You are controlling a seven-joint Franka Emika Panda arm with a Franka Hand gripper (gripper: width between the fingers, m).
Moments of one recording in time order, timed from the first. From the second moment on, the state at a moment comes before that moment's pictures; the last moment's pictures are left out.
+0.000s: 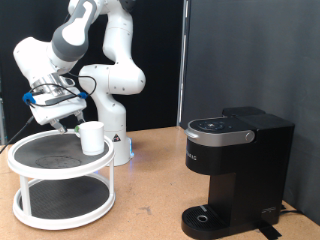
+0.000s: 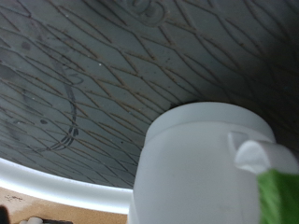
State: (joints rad) arm -0.50 -0.61 -0.46 -2.90 0.51 2.25 1.89
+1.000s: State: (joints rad) arm -0.46 -0.53 -0.46 -2.90 0.60 2.29 1.81
